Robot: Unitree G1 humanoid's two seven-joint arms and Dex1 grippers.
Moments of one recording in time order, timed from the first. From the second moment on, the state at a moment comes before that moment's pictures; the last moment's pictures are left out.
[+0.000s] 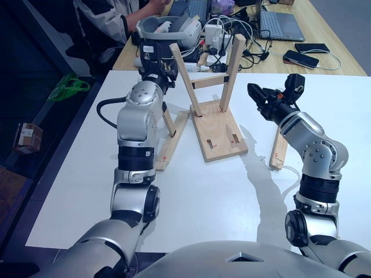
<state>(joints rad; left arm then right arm) -0.69 0.15 0.08 0.13 -0.08 0.69 0.01 -0.43 -0.10 -0.22 -0.19 0.65 0.86 0.05</state>
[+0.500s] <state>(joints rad) -0.68 0.15 0.11 0.12 -0.09 0.64 -0.02 -0.43 -0.10 -0.22 -0.18 0.64 0.86 0.05</state>
